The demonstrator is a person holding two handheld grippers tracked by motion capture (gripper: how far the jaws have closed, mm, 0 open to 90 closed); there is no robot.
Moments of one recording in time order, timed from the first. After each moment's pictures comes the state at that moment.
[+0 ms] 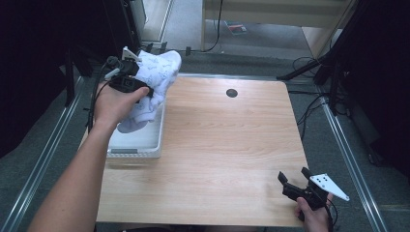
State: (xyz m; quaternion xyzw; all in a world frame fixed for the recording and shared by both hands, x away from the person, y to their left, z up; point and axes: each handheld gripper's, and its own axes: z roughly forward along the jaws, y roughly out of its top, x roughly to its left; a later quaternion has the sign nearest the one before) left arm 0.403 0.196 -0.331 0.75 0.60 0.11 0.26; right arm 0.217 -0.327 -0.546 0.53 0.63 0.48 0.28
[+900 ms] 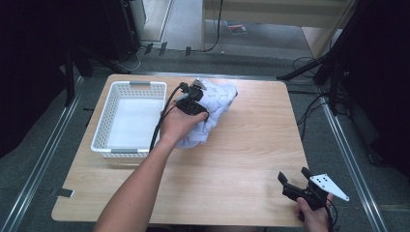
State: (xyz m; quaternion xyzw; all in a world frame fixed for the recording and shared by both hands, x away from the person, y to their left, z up) left arm 0.421 0.044 -0.420 0.82 0.52 0.04 0.25; right arm 0.216 -0.327 -0.546 0.53 0.64 0.48 0.28
